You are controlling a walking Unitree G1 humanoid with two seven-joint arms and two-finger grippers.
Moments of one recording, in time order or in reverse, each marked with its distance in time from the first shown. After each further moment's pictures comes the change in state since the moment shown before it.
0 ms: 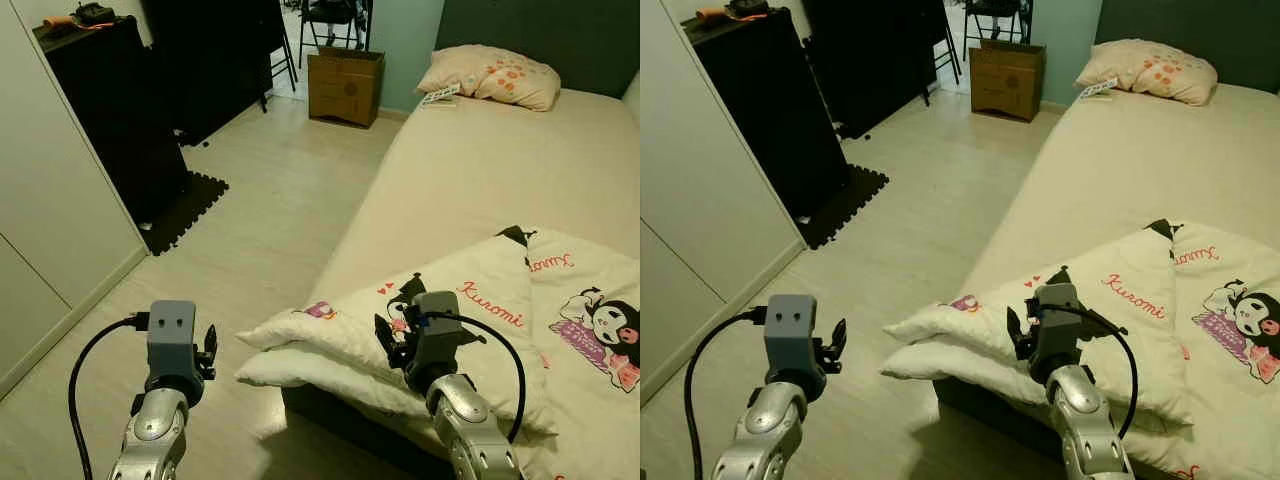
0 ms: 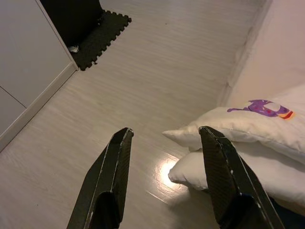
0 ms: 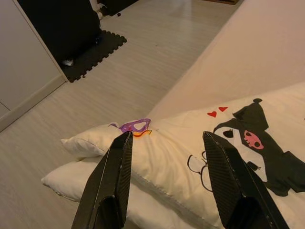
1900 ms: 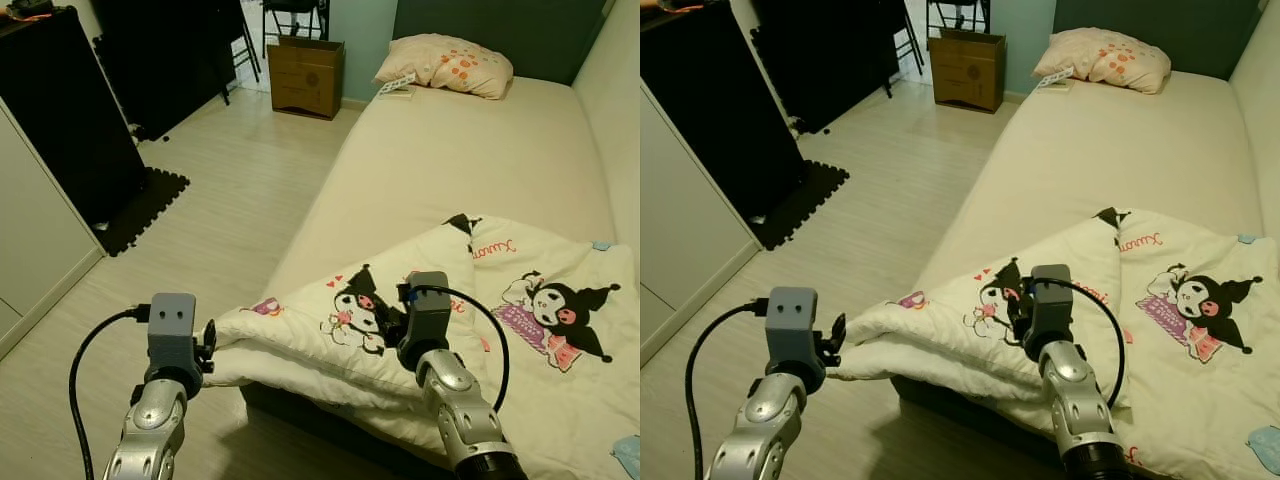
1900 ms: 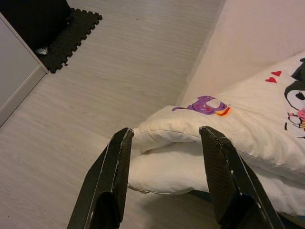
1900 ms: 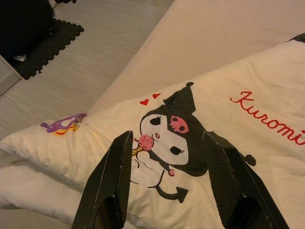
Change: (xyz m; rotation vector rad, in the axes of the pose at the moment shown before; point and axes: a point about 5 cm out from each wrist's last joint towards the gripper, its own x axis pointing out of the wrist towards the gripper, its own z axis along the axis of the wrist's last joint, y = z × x) left arm 0.007 0.002 0.002 0.022 0.008 -0.011; right arm 0.028 -0.001 0.008 0.017 0.049 -0.069
